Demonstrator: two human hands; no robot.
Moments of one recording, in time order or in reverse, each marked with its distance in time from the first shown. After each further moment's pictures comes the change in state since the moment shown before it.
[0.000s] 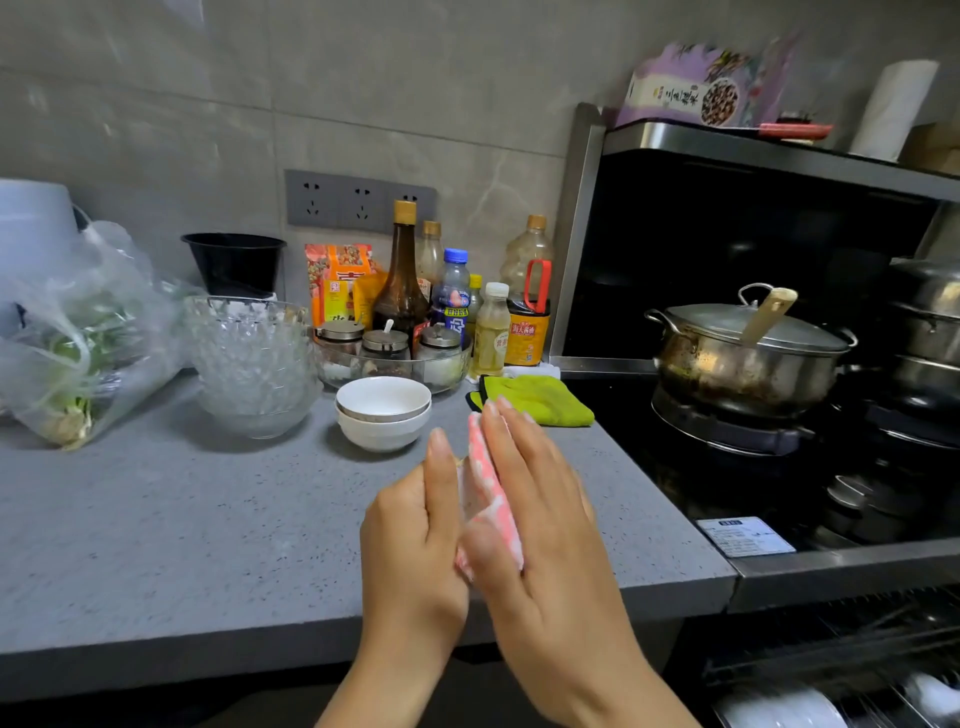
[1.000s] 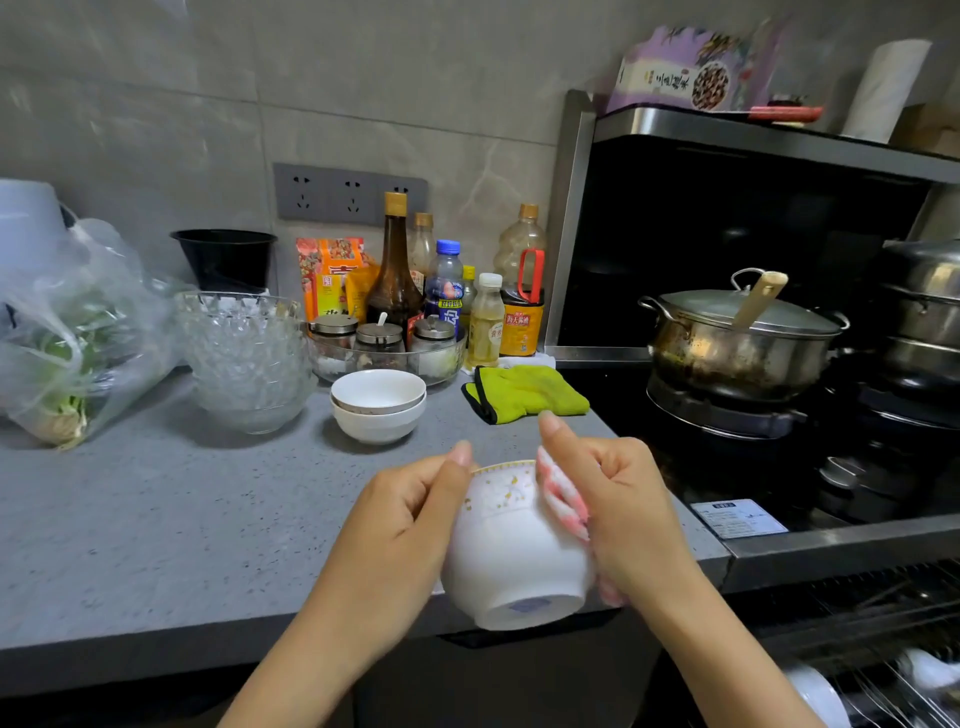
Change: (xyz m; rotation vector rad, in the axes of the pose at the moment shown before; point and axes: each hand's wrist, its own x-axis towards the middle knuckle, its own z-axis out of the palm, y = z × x) left_hand 0.006 0.014 -0.026 0.032 -0.369 0.038; right_hand 0.020 0.006 -0.041 0.750 0.062 0.298
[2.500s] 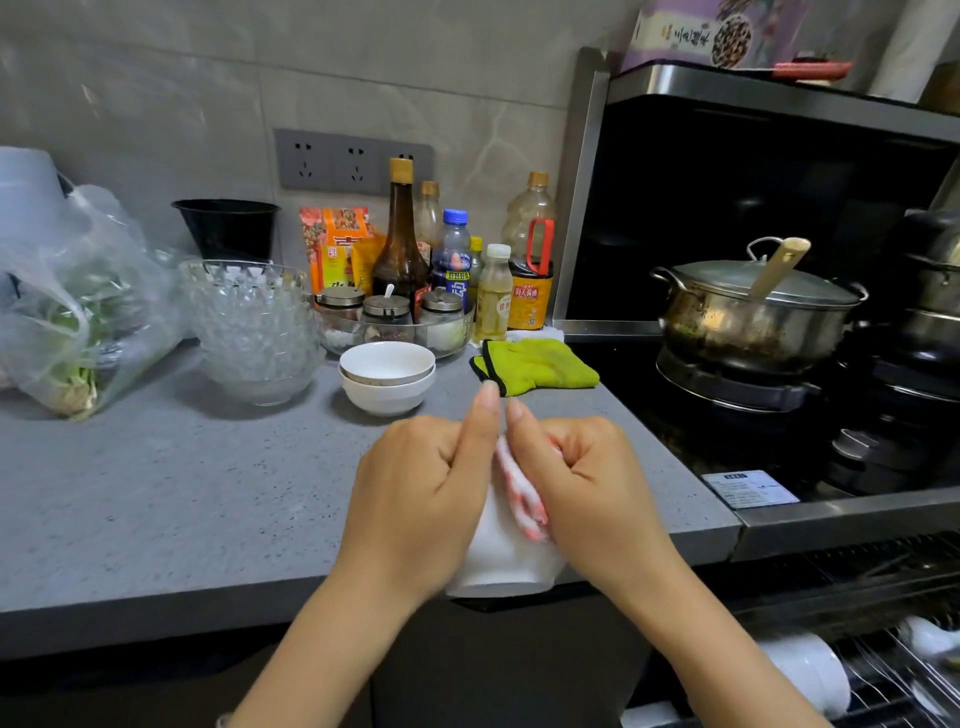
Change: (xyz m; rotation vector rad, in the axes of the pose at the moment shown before) left_hand 0.009 -0.005 0.001 0.243 0.033 0.131; right_hand -0.004 0.010 0.021 -0.361 -0.088 -0.067
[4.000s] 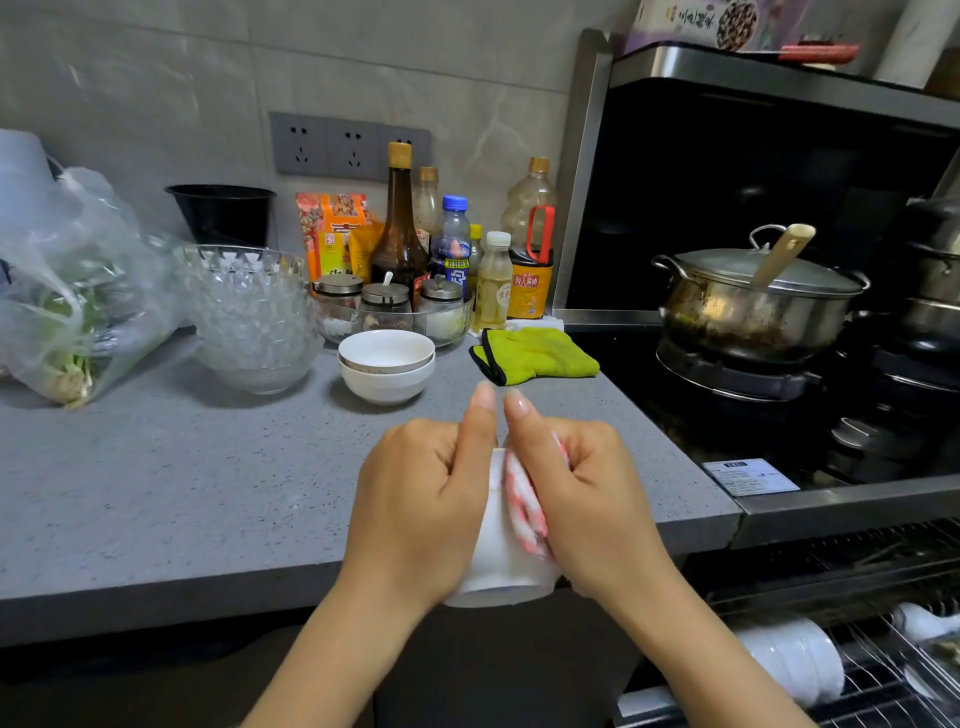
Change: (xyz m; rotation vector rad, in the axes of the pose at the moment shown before) left_hand -0.008 -0.003 0.004 -0.036 0.020 -0.050; right_hand -0.009 0.000 0.009 0.169 0.037 0.024
